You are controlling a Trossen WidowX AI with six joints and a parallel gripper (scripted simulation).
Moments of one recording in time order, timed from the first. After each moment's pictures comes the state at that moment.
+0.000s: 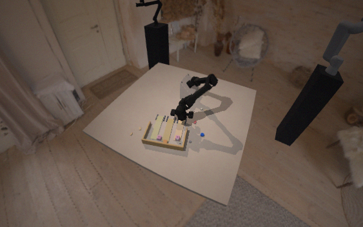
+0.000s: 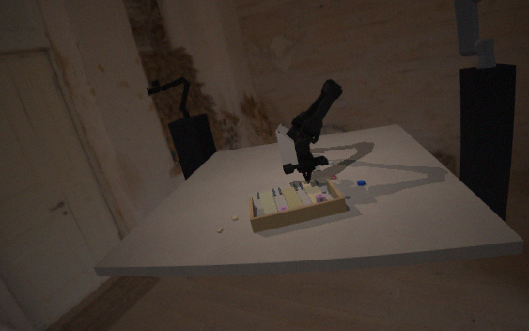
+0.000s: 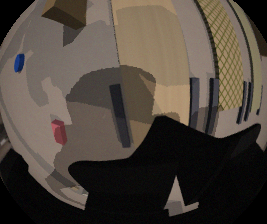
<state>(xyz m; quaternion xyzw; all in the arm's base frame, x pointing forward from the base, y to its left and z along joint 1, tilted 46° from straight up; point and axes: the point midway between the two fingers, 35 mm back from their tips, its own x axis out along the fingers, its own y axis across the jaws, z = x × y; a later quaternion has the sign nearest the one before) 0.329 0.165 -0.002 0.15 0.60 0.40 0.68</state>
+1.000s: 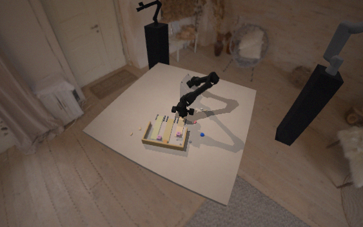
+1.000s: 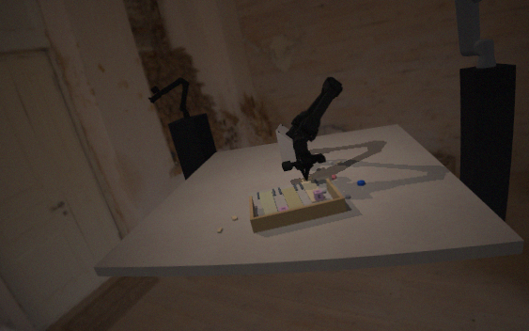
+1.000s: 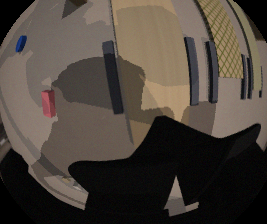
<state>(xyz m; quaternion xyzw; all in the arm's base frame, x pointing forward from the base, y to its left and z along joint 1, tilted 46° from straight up) 0.293 0.154 -0.011 0.15 0.60 0.40 0.68</state>
